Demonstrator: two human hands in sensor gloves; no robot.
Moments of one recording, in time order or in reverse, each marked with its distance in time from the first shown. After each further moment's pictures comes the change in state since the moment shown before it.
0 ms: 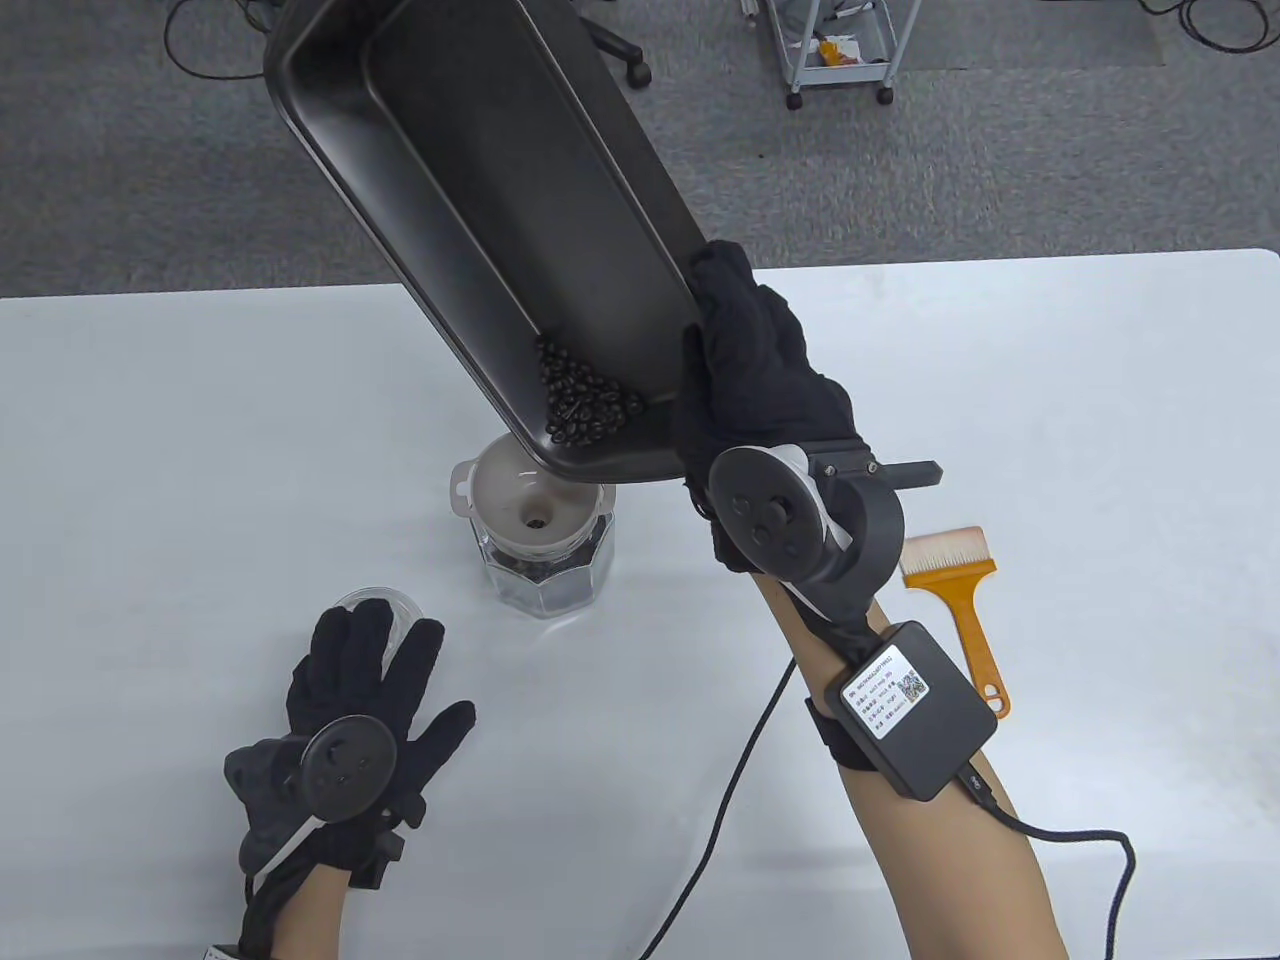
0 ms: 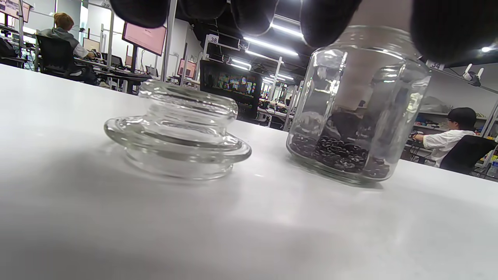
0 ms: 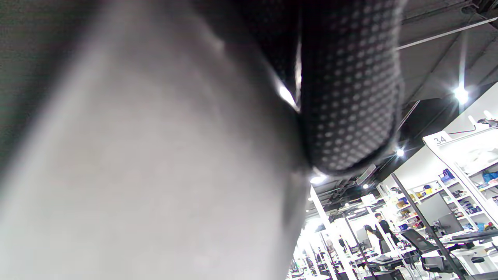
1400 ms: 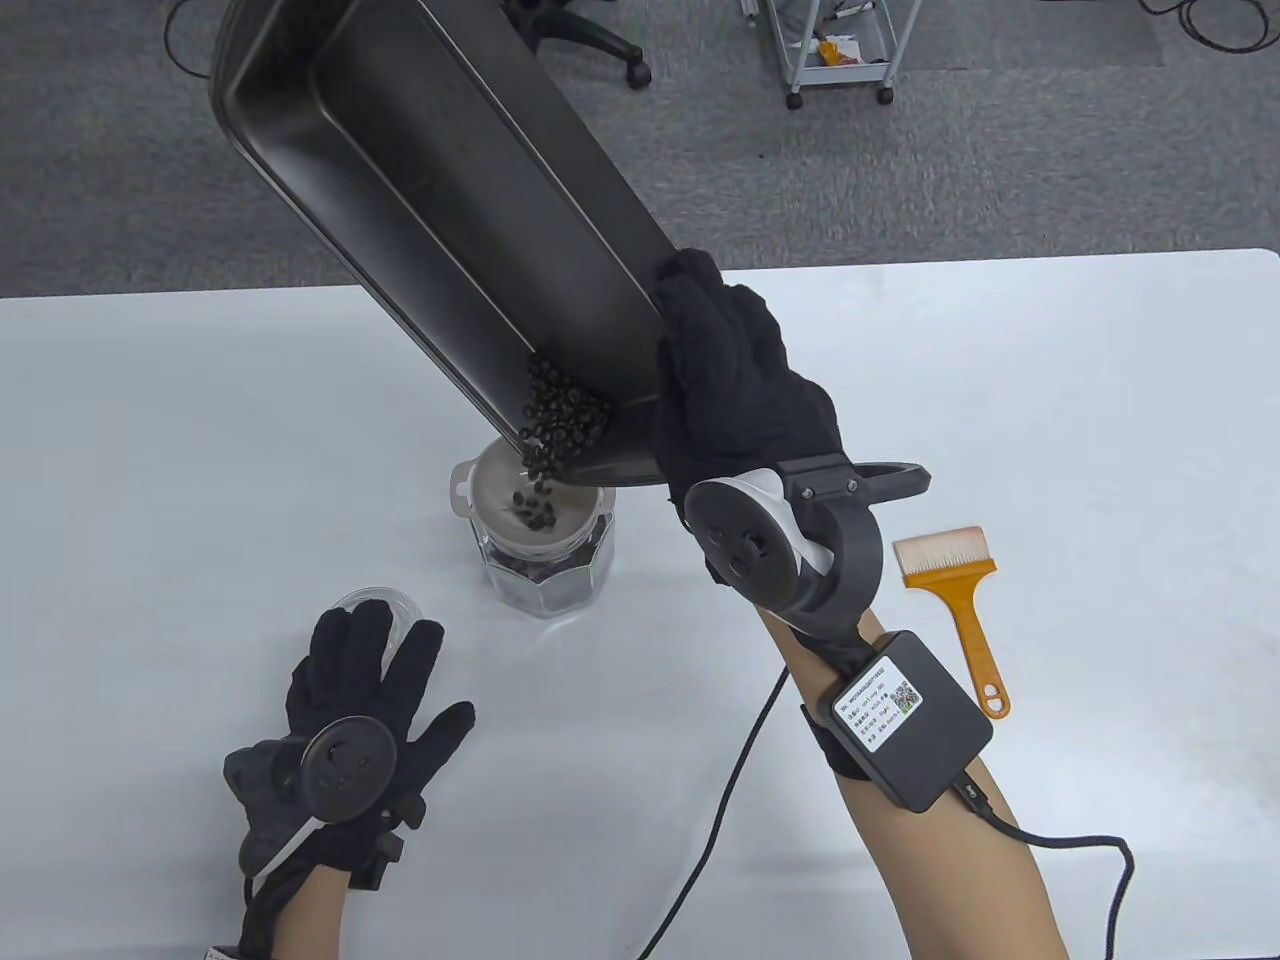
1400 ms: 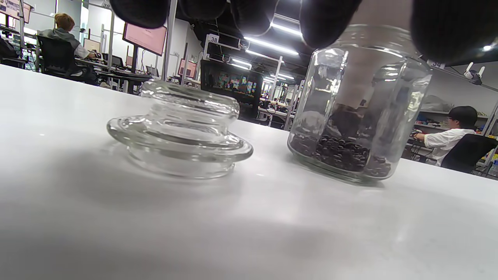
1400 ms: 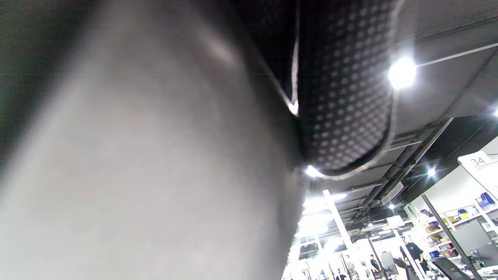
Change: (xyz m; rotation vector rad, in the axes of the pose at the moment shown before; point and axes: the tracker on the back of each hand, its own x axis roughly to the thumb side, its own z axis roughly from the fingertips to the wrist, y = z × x) left_hand 0.000 -0.001 0.001 -0.002 0.003 -0.006; right_hand 0.013 -0.007 0.005 -0.054 -0.100 0.009
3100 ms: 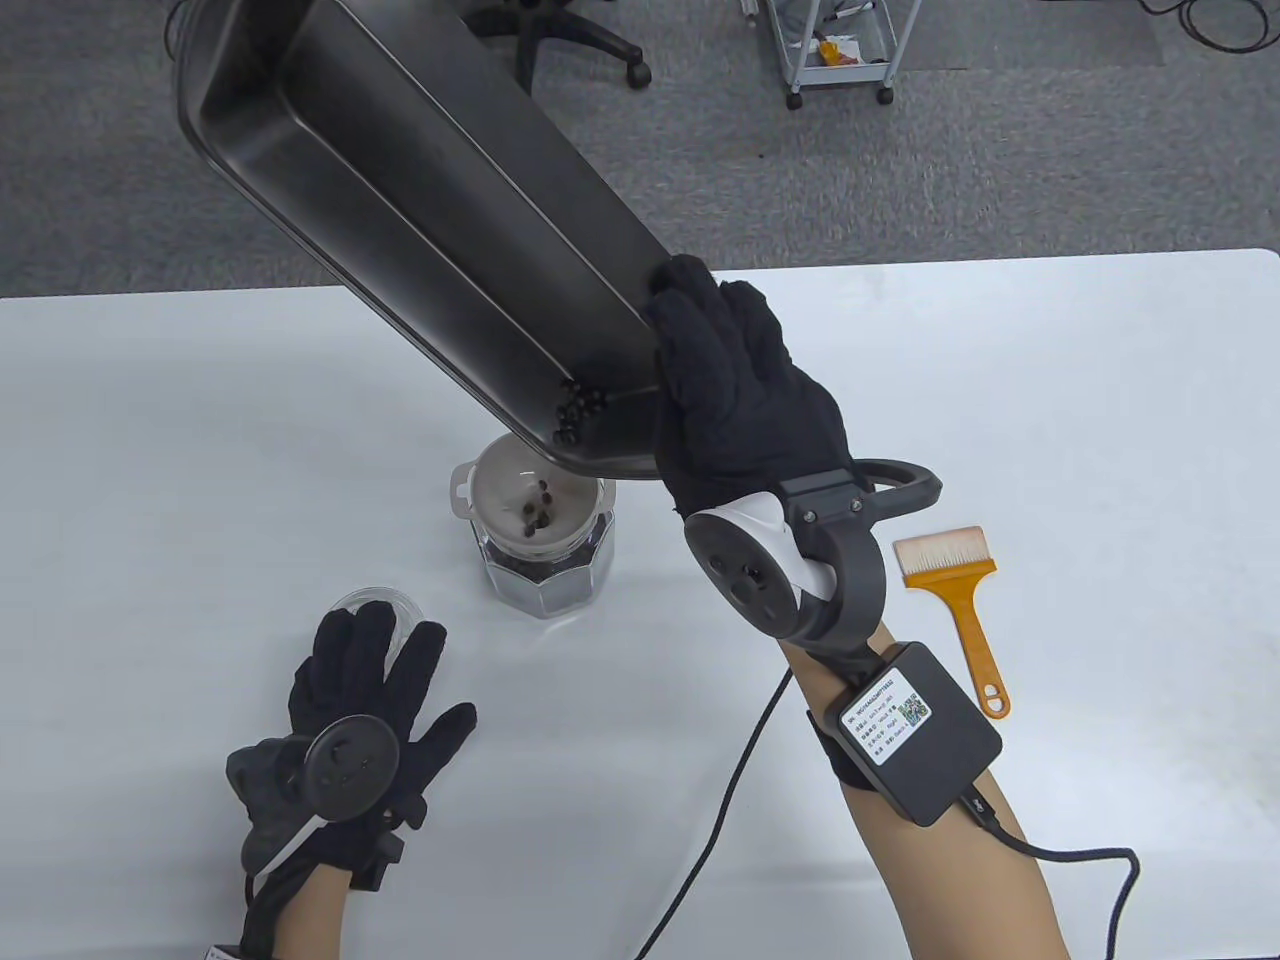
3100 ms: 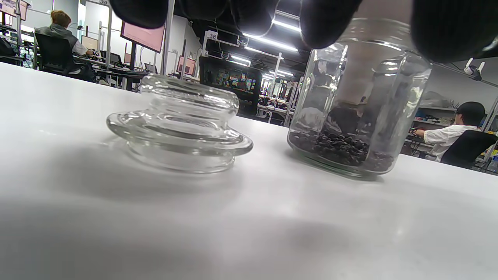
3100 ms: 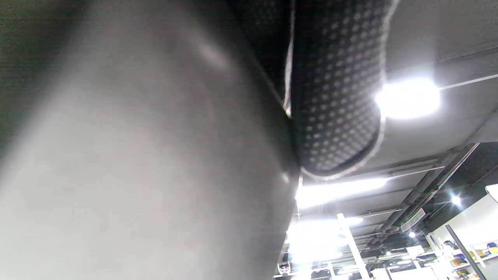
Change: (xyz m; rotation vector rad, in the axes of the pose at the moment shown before) left_hand 0.001 -0.002 -0.001 -0.014 -0.003 -0.004; right_hand 0.004 -0.013 0.000 -0.071 -0.072 0.015
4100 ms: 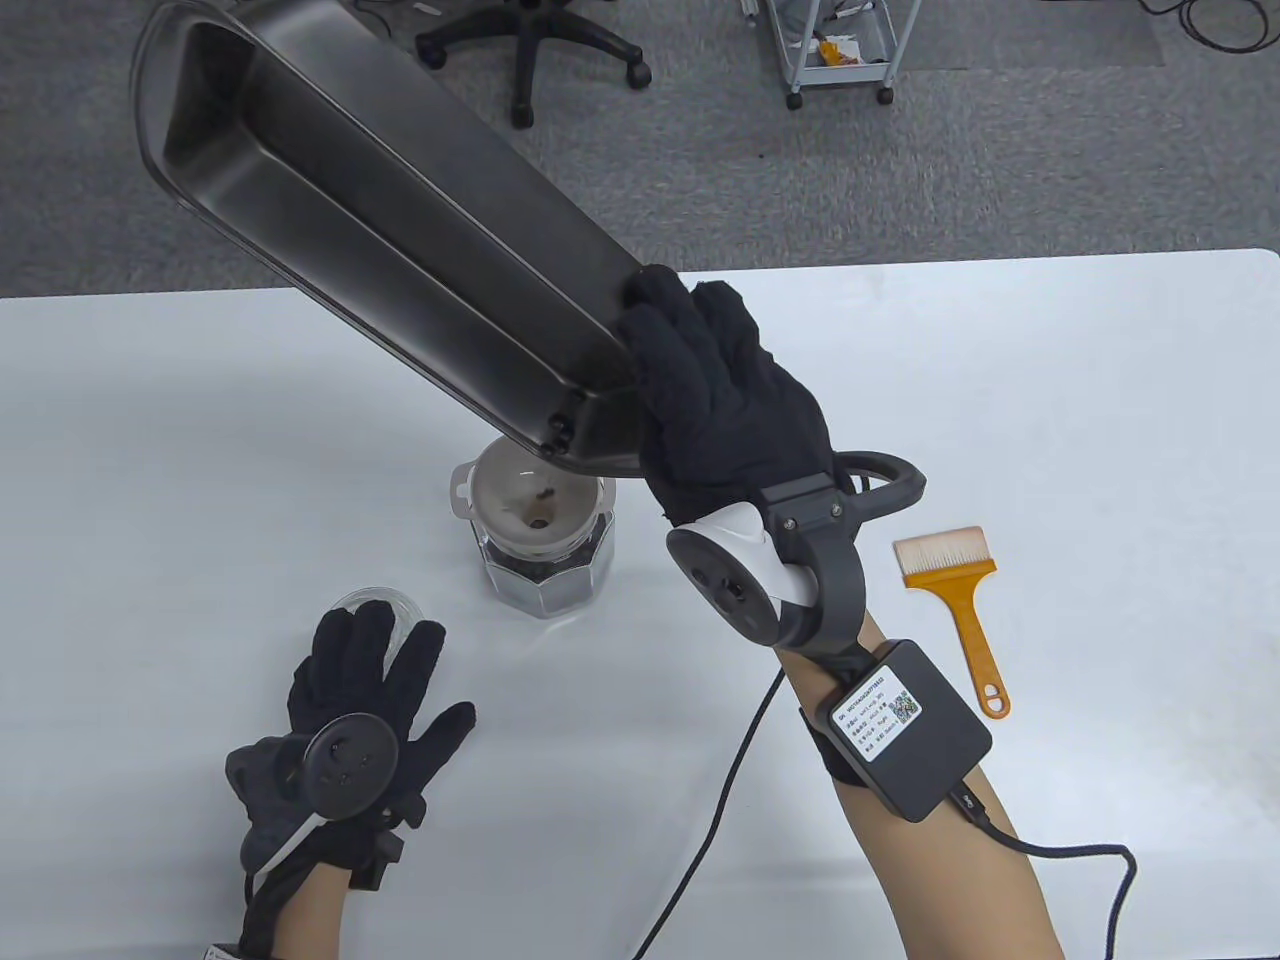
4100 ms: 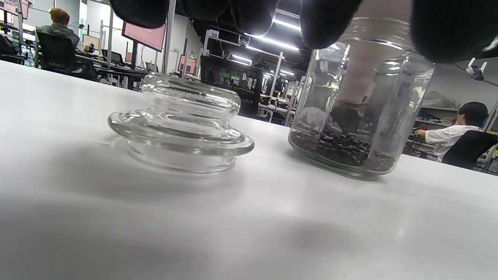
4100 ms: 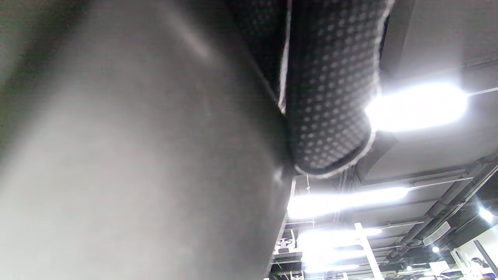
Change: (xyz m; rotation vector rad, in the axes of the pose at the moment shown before) left_hand -0.001 0.000 -0.001 -0.003 0.005 0.003; right_hand 0.007 0.003 0.003 -0.026 -0.074 -0.003
